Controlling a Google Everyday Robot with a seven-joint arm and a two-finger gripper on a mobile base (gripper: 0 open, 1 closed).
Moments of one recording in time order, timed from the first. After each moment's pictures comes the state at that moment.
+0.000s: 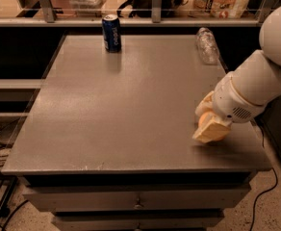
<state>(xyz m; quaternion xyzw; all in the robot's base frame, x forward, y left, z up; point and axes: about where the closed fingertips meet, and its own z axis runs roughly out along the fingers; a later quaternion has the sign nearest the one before) 0.456 -0.144 0.847 -0.62 0.76 0.08 0.18</state>
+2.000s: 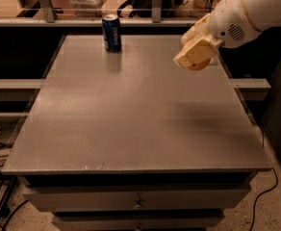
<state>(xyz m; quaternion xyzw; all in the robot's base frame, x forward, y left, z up) 0.564 -0.098 0.988 -0.56 0.73 0.12 0.37</state>
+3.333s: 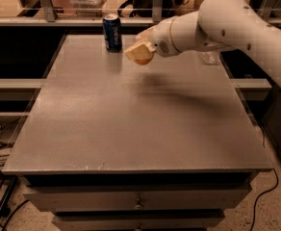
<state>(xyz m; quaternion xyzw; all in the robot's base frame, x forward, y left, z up) 0.689 0.012 0.931 -0.48 0.70 0.18 0.49</state>
